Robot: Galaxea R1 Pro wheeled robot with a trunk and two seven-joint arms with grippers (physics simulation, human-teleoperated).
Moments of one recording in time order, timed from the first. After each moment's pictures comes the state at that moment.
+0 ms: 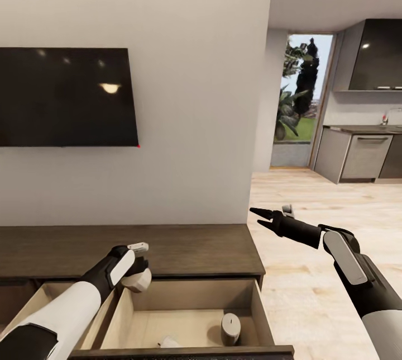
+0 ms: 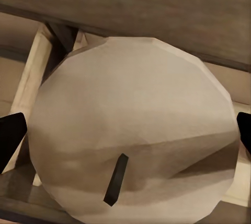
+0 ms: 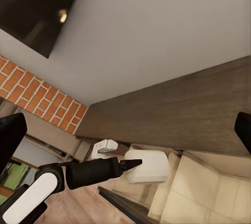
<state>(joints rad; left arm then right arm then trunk) -0.79 0.06 -0.29 -0.46 0.63 0.61 0.38 -0.59 -0.29 0.02 -1.18 -1.00 0.92 0.46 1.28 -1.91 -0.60</state>
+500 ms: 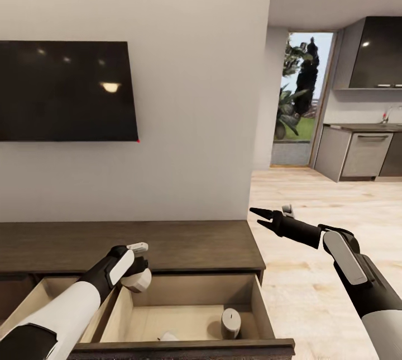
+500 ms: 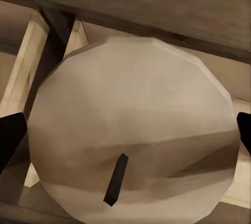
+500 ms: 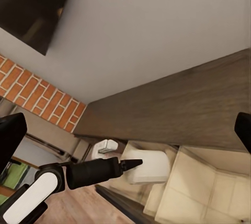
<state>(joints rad) -0.79 0.06 -0.29 -0.46 0.64 0.61 0.38 -0.59 -0.29 0.02 -1.18 -1.00 0.92 0.46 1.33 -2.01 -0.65</state>
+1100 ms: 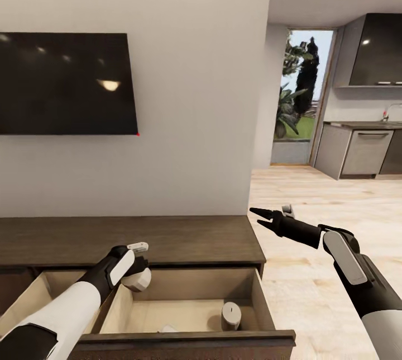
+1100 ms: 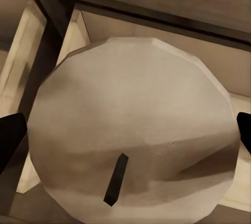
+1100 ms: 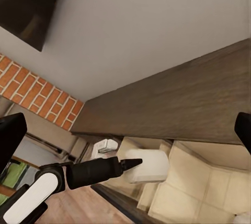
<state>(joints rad) -0.79 0.06 -0.29 -0.46 0.62 0.60 0.38 -0.59 -0.29 0.02 -1.18 -1.00 0.92 0.46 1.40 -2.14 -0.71</state>
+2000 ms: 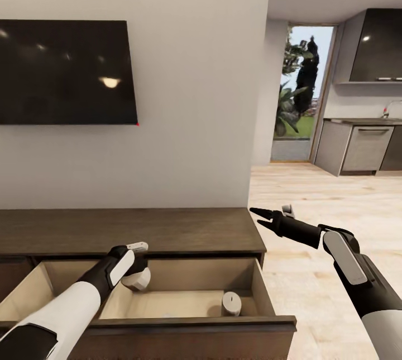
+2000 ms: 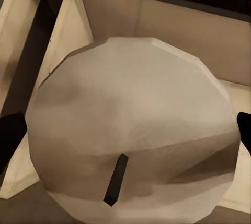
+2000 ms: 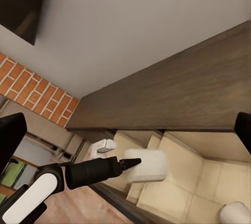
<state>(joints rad) -0.79 0.06 -0.29 -0.46 0.62 0.60 0.38 -0.59 -0.29 0.02 -1.18 -1.00 0.91 0.46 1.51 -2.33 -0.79</state>
